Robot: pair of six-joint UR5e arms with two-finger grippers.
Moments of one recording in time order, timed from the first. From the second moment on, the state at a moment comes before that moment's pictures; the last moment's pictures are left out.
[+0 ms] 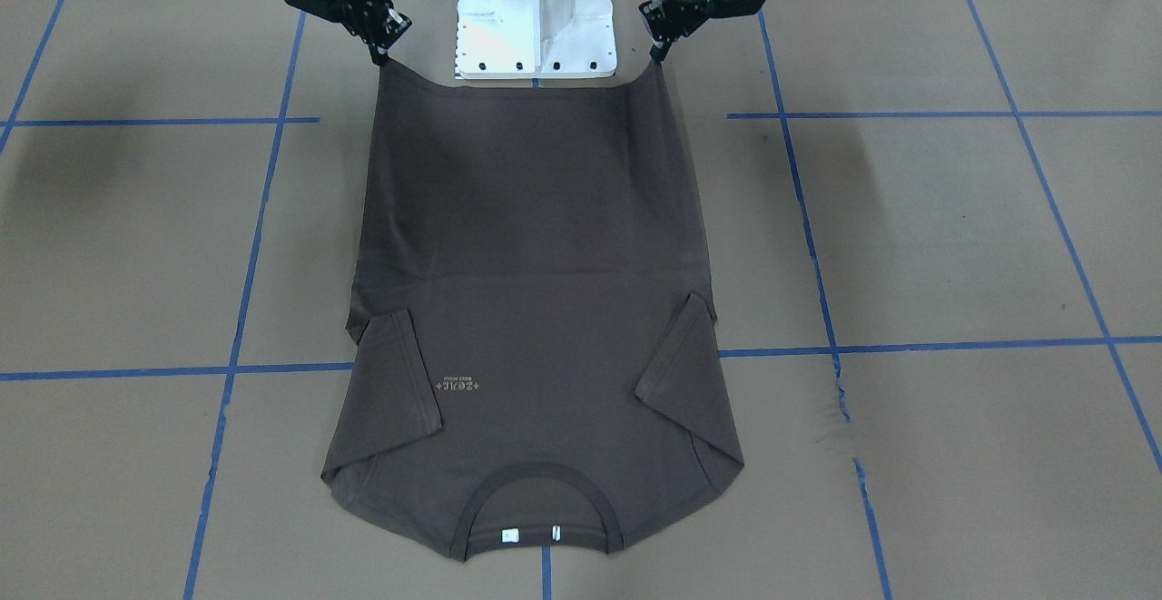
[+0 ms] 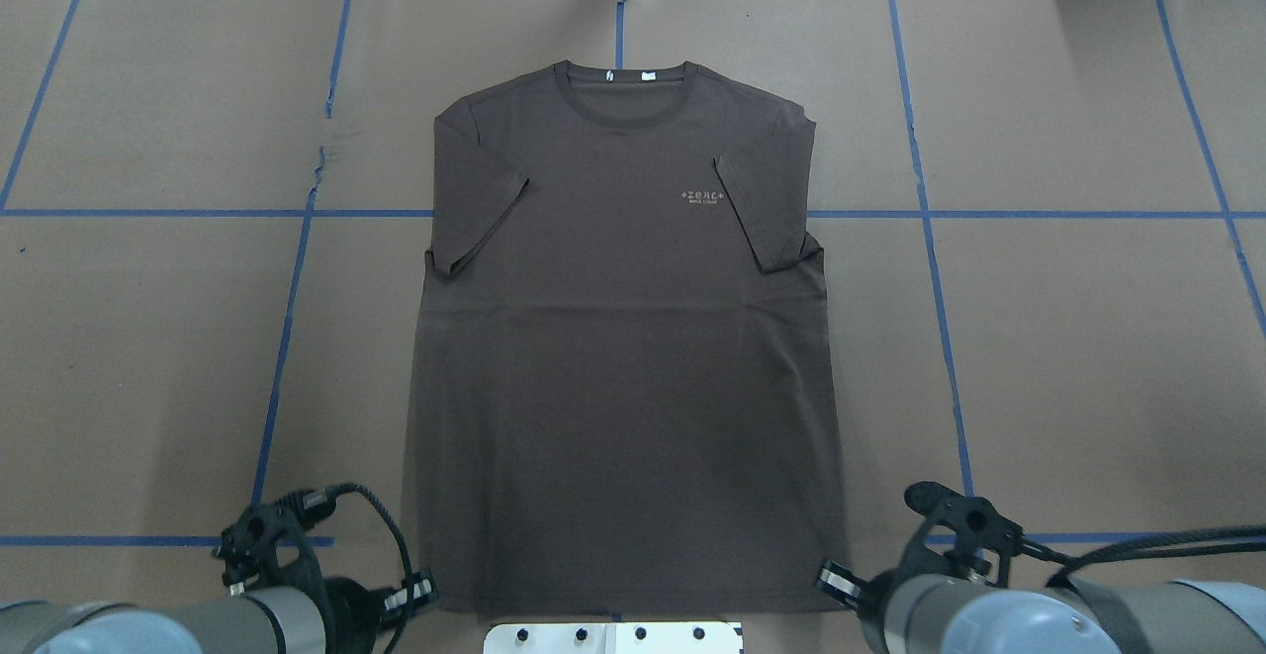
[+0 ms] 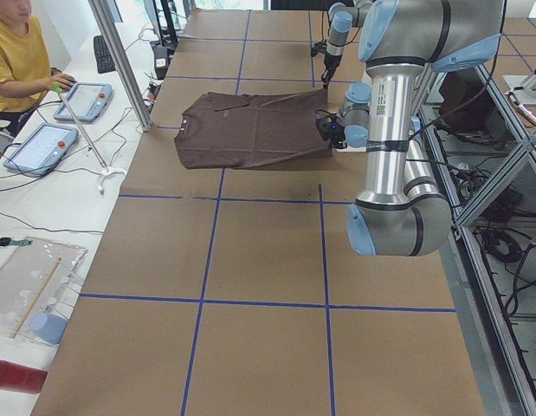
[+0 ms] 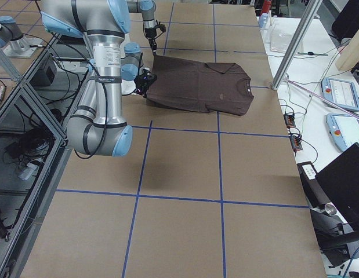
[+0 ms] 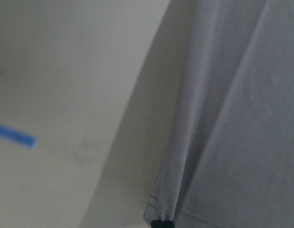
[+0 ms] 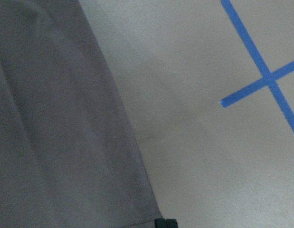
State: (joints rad) left arm 0.02 -1.63 -2.26 -1.88 -1.45 -2.03; right arm -0.01 -1.52 2.35 -1.65 1.50 2.08
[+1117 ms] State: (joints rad) left arm -0.46 -1.92 -2.00 -1.76 -1.52 -1.68; right arm 0.50 -1.15 1.99 -1.67 1.55 1.72
